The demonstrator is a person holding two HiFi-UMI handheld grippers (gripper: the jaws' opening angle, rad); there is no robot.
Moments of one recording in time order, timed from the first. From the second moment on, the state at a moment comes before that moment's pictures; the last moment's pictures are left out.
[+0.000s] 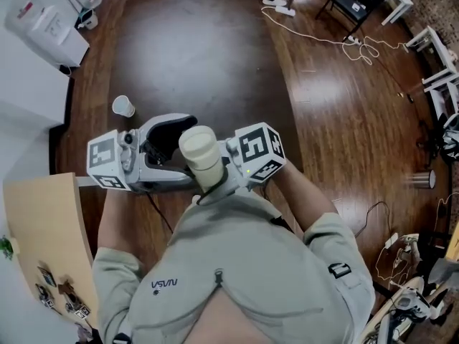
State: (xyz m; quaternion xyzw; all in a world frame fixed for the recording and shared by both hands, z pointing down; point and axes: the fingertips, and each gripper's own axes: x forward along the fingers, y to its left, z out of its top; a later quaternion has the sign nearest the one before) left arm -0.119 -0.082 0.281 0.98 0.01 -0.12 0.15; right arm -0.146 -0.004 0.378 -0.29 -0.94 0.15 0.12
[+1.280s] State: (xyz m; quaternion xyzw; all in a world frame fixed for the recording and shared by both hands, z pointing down) left arm -0.107 -0.139 0.307 0.92 -0.40 -0.01 0.00; right arm -0.161 -0.147 0.437 0.23 -0.95 -0.04 0.22
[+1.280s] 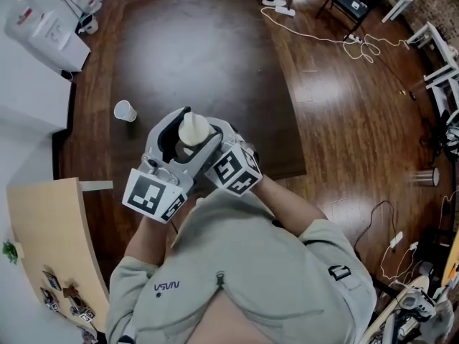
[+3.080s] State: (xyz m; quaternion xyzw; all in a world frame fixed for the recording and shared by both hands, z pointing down) left arm -0.148 -0.193 0.650 0.86 -0.42 0.29 0.11; right arm -0.076 -0.197 0.597 0.31 -0.92 0.04 0.23
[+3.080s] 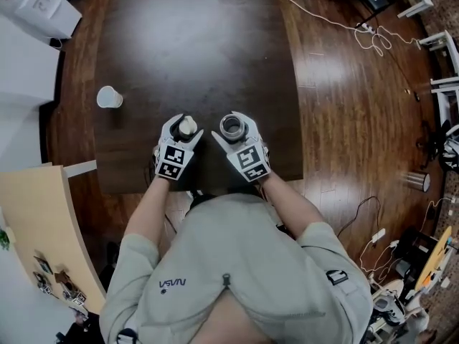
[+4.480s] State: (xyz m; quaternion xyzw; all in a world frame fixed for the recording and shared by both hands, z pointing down) left arm -0.187 -0.158 0.607 0.84 -0.47 0.19 0.21; right arm -0.062 -0.182 0.634 0.31 -0.93 0.03 0.22
